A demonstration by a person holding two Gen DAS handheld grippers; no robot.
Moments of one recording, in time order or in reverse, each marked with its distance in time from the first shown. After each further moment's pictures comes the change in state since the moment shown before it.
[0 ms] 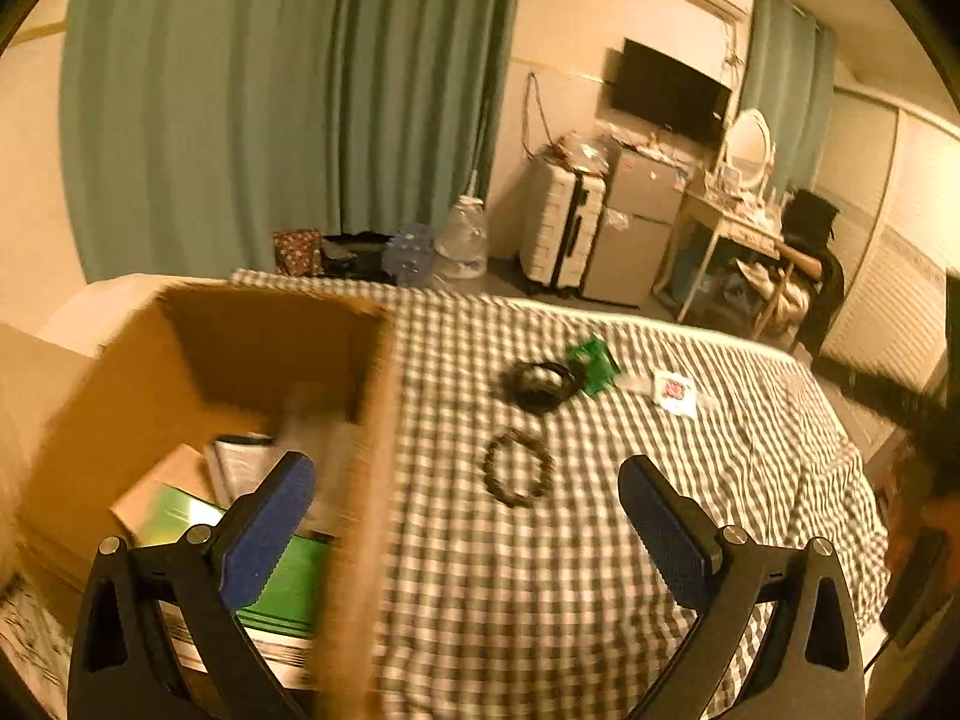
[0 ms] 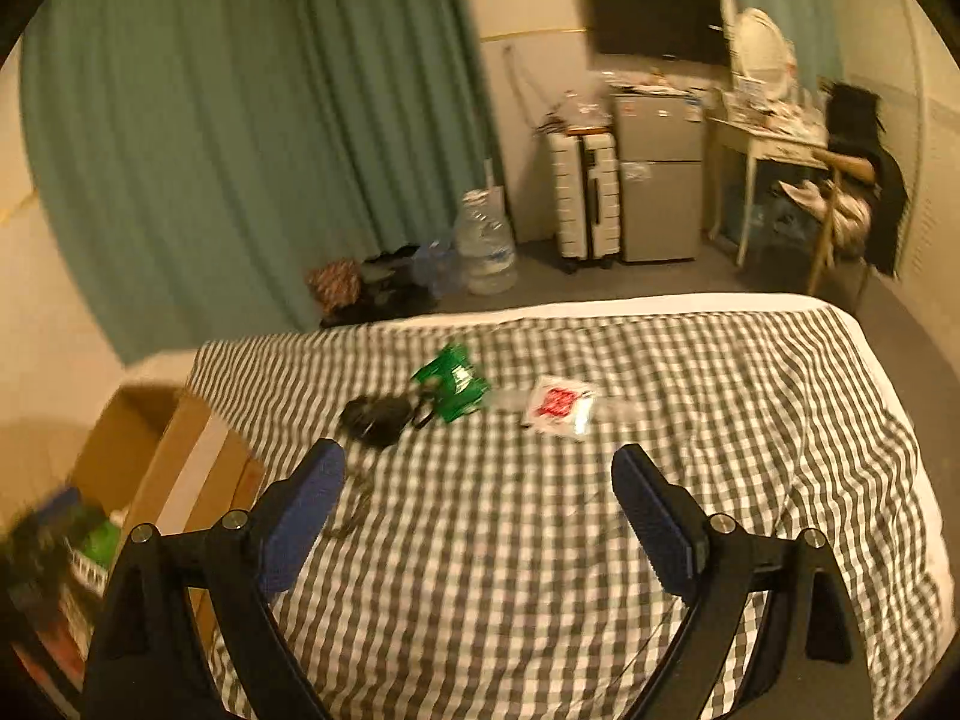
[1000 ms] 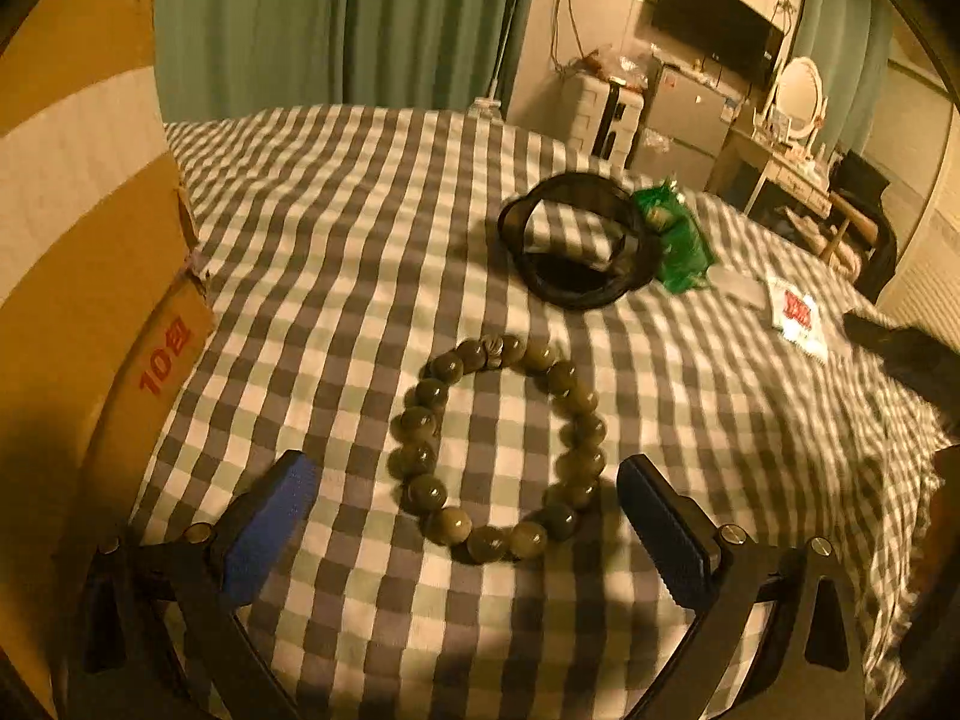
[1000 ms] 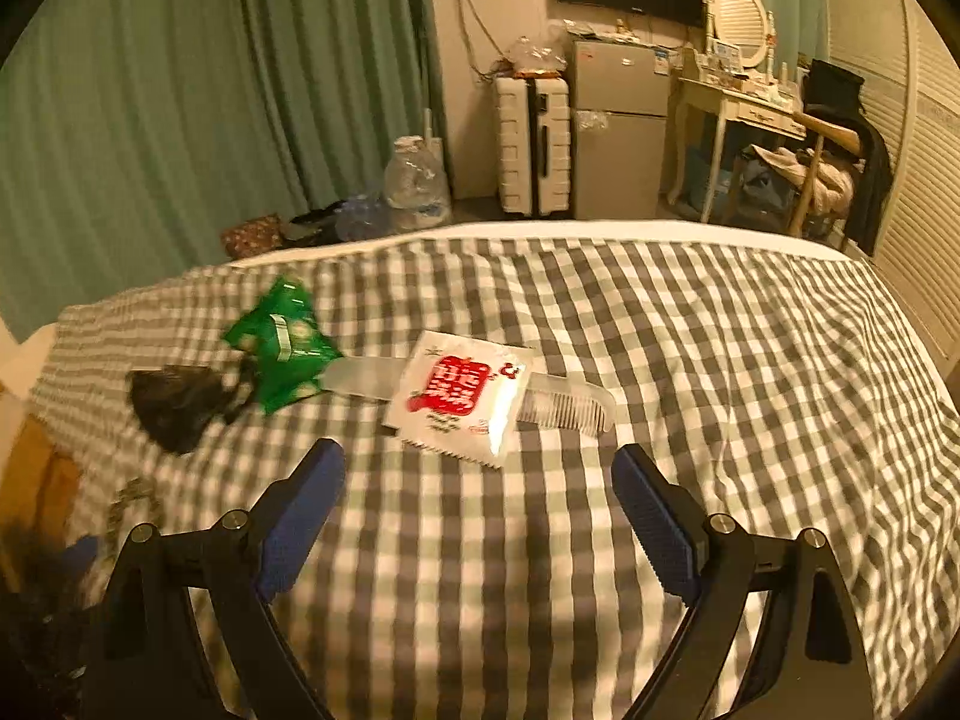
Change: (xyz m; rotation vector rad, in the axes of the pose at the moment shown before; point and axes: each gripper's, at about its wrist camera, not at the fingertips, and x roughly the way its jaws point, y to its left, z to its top) left arm 0.219 -0.031 -0.061 -0.076 0.154 0.039; right arm 0.186 -0.051 -0.033 -0.026 0.099 -0.160
